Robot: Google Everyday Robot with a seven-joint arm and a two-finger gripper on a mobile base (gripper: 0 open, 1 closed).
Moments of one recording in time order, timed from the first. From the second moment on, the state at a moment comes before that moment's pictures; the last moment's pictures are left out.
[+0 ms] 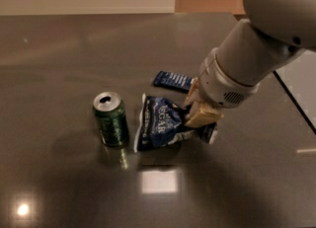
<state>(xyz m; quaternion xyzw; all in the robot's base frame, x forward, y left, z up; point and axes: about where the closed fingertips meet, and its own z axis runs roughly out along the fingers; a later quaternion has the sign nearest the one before) 0.427 -0.071 0.892 -0.70 0.69 0.07 0.19</state>
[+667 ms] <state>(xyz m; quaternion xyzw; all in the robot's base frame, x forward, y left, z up) 0.418 -0.067 0.893 -0.70 0.68 0.08 0.18</state>
